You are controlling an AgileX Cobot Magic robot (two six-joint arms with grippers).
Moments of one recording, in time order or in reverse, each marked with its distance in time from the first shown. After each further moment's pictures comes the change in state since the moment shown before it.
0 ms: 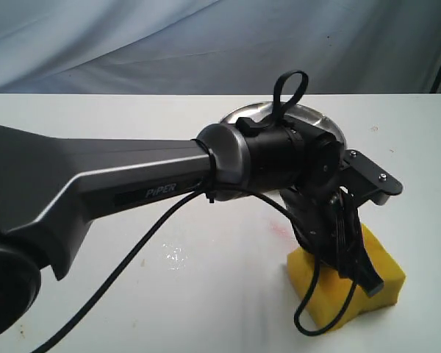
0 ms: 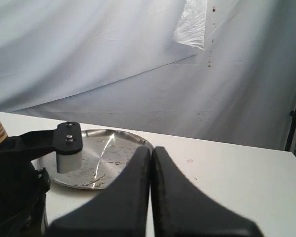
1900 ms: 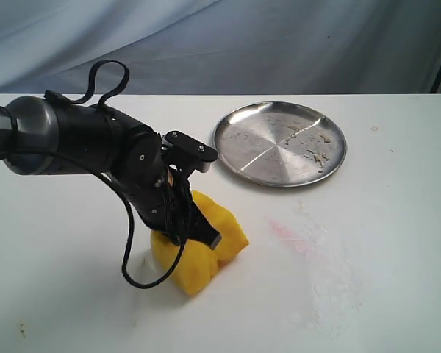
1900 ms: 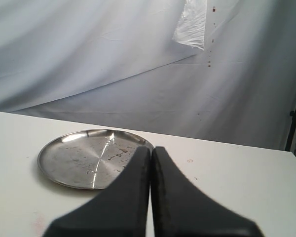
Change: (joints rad) left arm 0.330 -0.333 0.617 0.187 -0.259 -0.229; right arm 0.000 0.000 0.000 0.000 0.000 0.000
